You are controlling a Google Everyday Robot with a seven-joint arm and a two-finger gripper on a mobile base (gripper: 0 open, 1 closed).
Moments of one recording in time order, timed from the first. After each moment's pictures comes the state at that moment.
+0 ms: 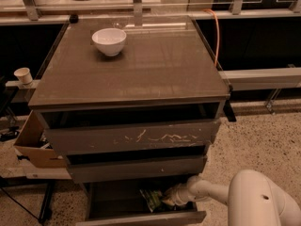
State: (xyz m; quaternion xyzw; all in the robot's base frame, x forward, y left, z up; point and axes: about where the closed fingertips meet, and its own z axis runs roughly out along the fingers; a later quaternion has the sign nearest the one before) arm 0.535 -0.098 0.124 -0.52 0.80 0.20 0.23
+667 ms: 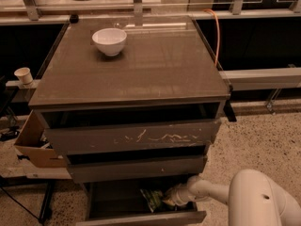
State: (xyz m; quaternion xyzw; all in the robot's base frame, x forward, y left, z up) arm 0.535 -0.098 0.128 -0.52 0.80 0.20 0.23
